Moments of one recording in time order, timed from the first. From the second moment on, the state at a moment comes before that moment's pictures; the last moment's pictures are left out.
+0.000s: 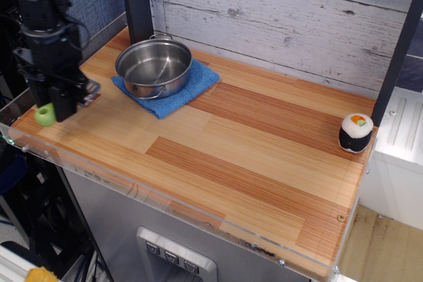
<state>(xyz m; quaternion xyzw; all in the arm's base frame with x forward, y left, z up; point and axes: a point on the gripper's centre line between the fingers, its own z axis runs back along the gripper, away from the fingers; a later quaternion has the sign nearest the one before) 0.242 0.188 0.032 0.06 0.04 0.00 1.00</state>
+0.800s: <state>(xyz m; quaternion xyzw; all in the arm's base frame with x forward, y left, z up) 0.236 0.179 0.030 0.05 0.07 -0.02 1.00</state>
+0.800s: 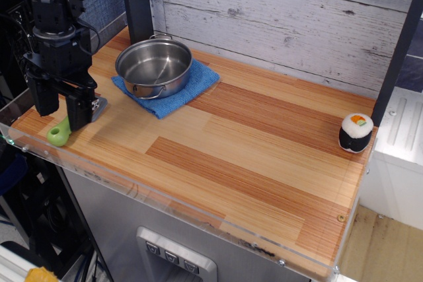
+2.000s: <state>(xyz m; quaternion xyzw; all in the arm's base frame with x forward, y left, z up) 0.243 0.057 0.162 -0.02 -0.10 -0.03 0.99</state>
